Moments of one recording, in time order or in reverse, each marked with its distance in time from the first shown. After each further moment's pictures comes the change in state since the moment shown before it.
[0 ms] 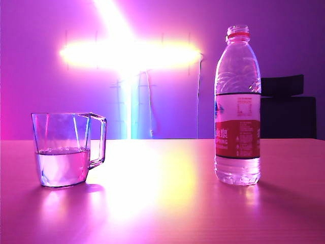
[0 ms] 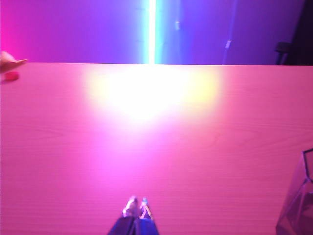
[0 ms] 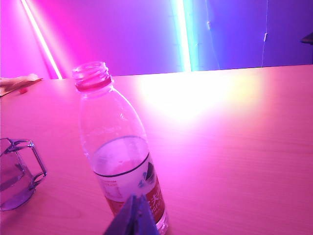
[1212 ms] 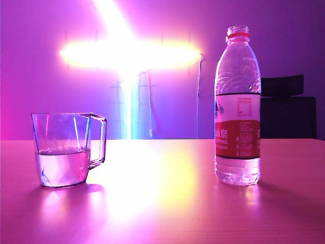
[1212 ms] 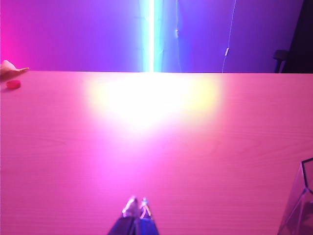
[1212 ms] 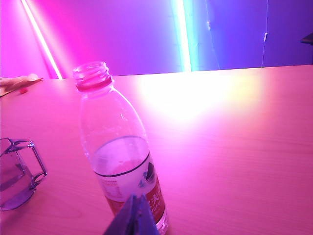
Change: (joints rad) left arm 0.000 0.001 0.000 0.030 -0.002 0.000; right arm 0.000 0.000 0.000 0.000 0.000 0.000
